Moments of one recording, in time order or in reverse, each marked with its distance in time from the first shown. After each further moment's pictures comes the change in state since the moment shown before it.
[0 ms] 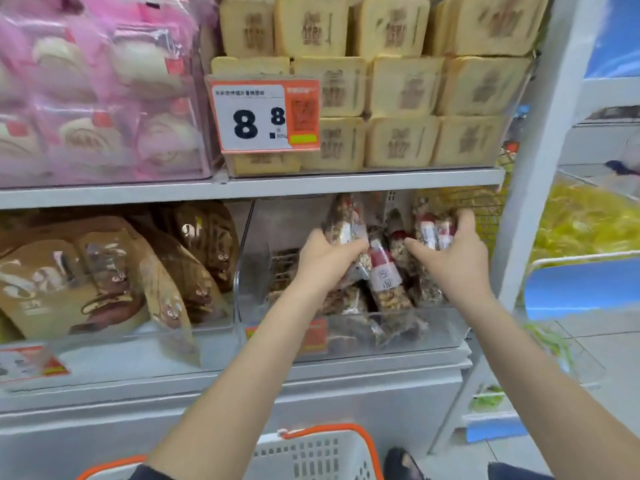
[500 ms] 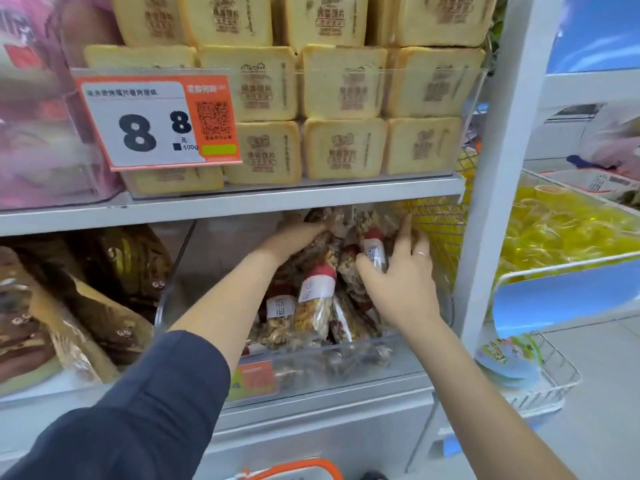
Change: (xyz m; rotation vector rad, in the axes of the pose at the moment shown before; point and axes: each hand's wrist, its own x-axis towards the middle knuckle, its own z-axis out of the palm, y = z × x) left_hand 0.126 0.012 0.034 0.357 -0.153 0.053; right_hand 0.010 0.008 0.022 -0.176 -0.094 -0.006
